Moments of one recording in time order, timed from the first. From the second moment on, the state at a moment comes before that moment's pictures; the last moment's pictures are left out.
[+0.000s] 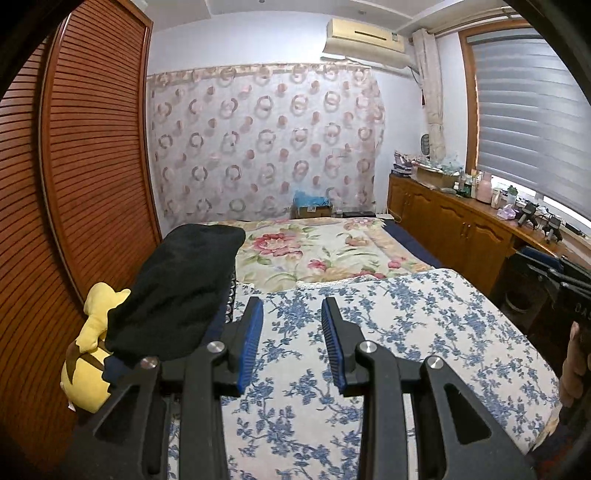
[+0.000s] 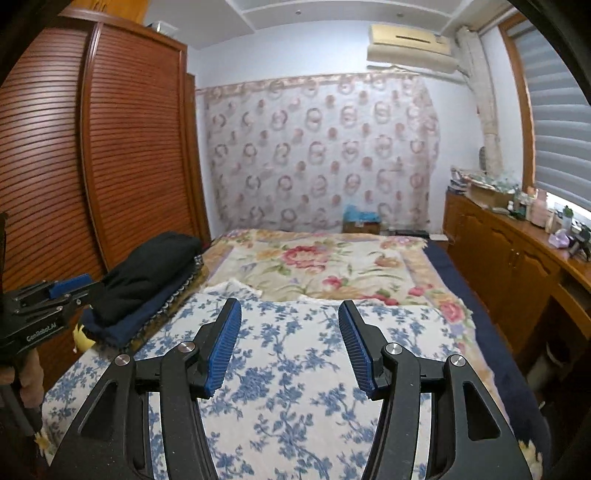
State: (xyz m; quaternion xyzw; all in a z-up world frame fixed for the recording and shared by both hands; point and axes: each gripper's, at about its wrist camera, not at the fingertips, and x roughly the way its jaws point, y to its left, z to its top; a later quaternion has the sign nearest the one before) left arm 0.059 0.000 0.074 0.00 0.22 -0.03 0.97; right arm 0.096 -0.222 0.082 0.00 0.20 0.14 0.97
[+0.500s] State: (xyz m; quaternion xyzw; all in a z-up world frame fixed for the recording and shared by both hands) left arm 0.047 0.000 0.080 0.00 0.21 -0.02 0.98; right arm 0.088 -0.237 0.075 0.01 0.19 0.13 0.97
